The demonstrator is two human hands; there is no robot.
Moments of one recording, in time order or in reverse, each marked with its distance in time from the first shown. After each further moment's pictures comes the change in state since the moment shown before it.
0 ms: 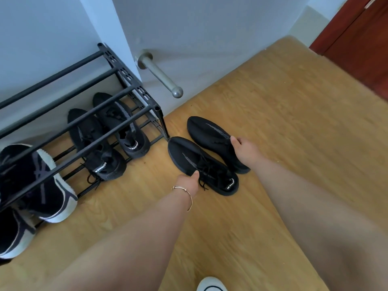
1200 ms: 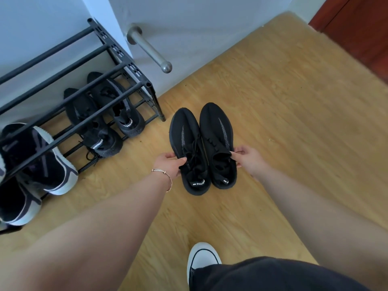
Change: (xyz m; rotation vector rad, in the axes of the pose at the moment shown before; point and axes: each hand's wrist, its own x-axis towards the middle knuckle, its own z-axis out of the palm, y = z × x) left_hand -0.043 -0.012 -0.042 -0.237 -0.028 0.133; right_hand -0.076 0.065 0.012 0.430 -0.127 0.087
